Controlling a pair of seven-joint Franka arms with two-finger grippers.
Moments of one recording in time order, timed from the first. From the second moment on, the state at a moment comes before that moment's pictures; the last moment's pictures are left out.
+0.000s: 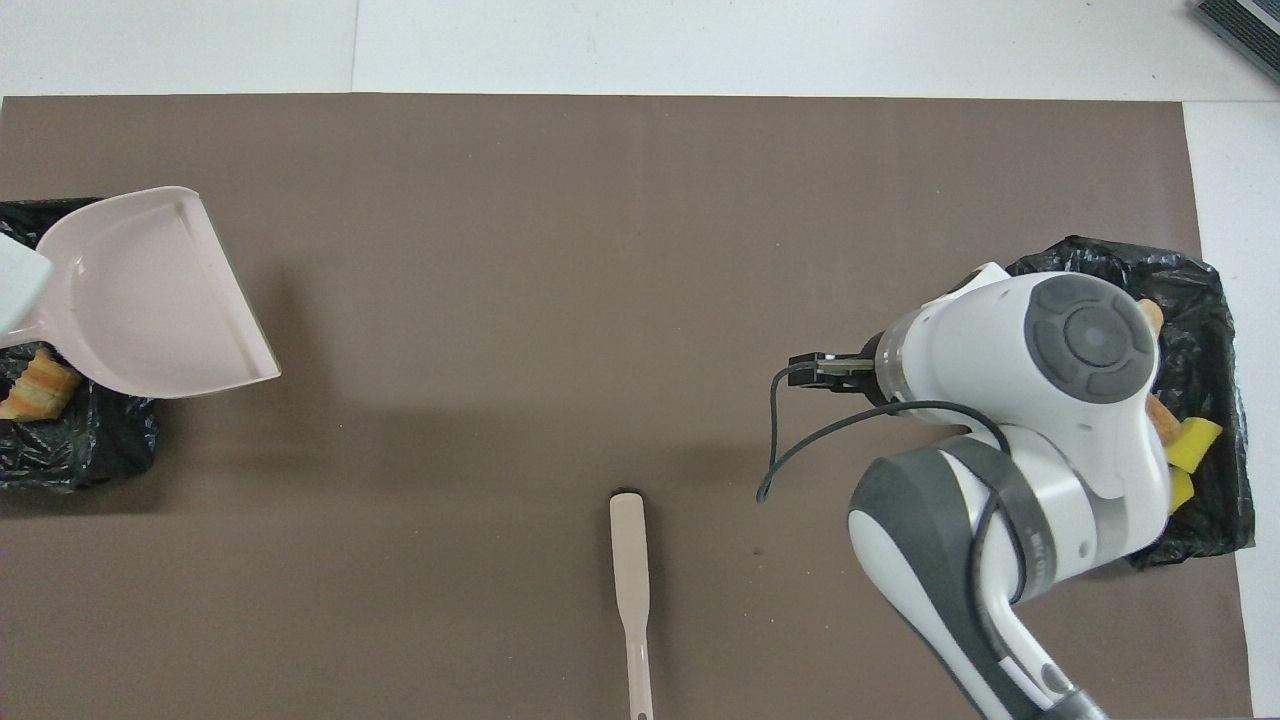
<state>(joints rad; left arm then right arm) 0.05 0.16 -0.08 -1.59 0.55 1.55 1.03 0.18 -0.01 0.10 -2.01 0.03 2.08 0.37</state>
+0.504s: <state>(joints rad) -0.12 0.14 -0.08 -1.63 0.24 1.54 0.41 0.03 -0.06 0.10 -1.81 0.00 1.79 0.25</state>
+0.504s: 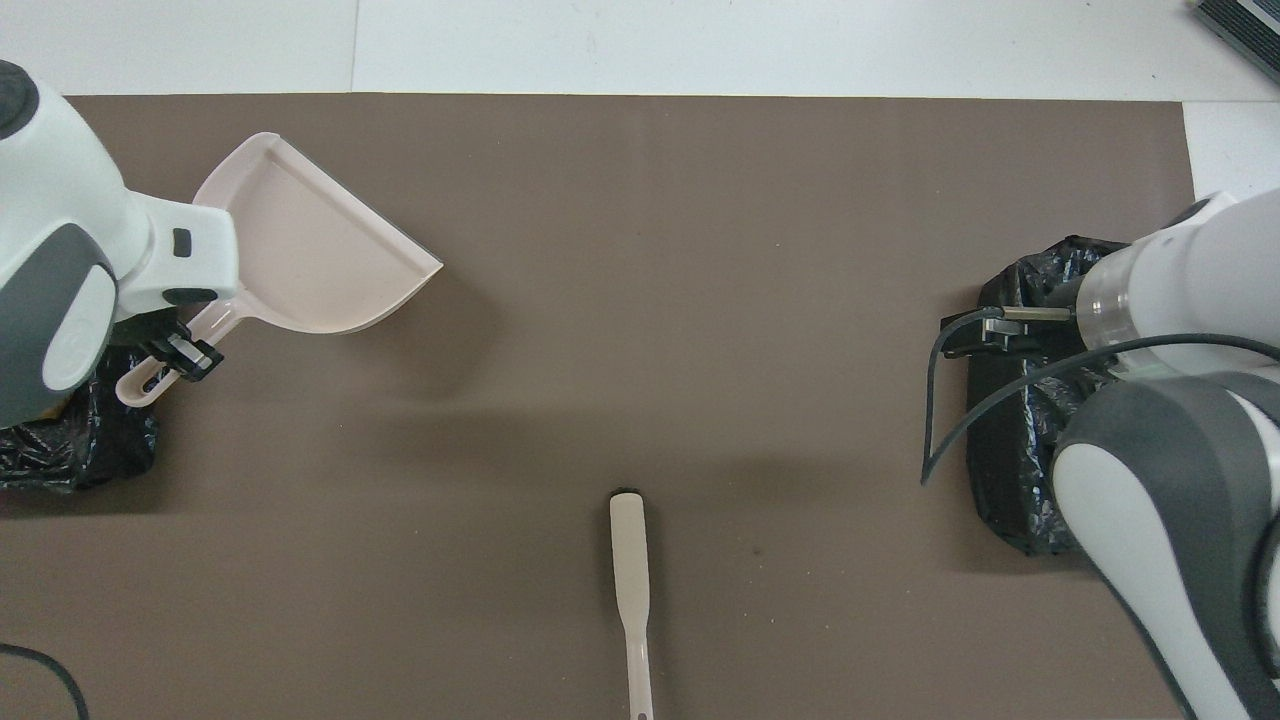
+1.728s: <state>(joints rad) -0.51 0.31 -0.09 -1.66 -0.06 1.95 -0.46 0.03 -0.08 -0.14 -1.54 0.00 1.45 0.00</state>
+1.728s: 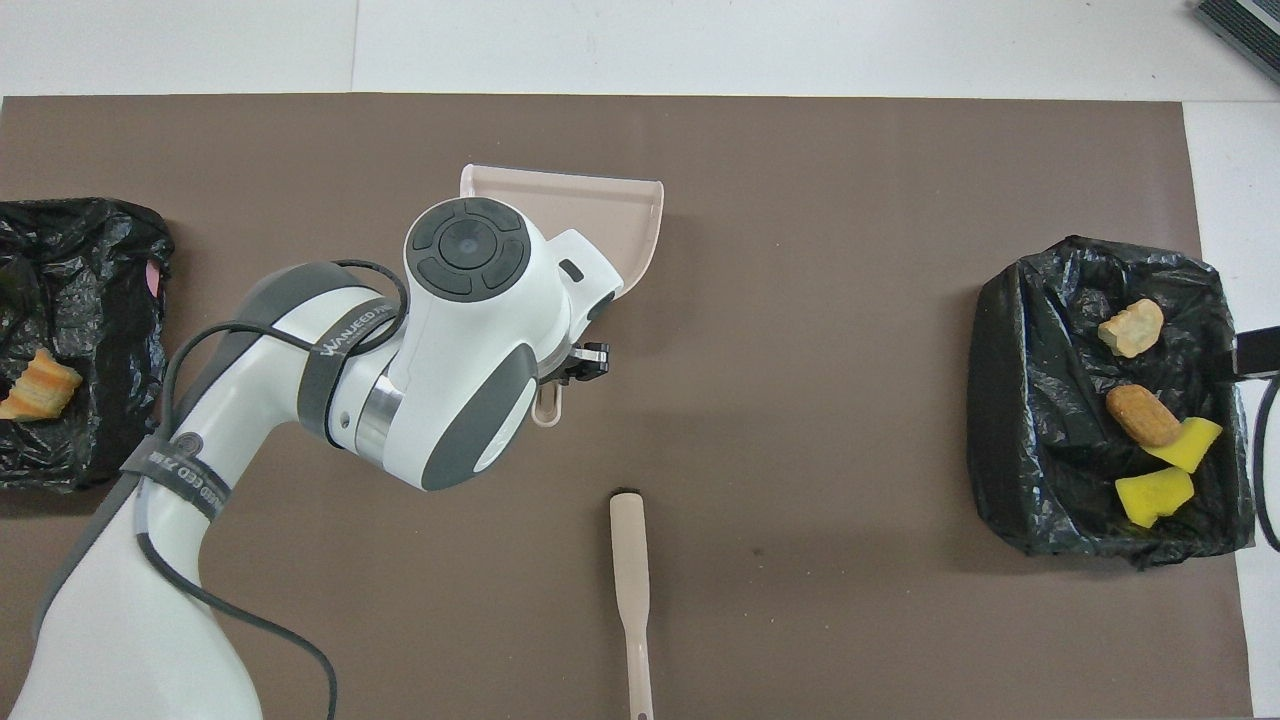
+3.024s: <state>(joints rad) -0.48 0.27 -0.04 -1.67 -0.15 1.98 -0.50 0.05 -0.10 -0.13 -1.58 -0.01 1.45 0.00</state>
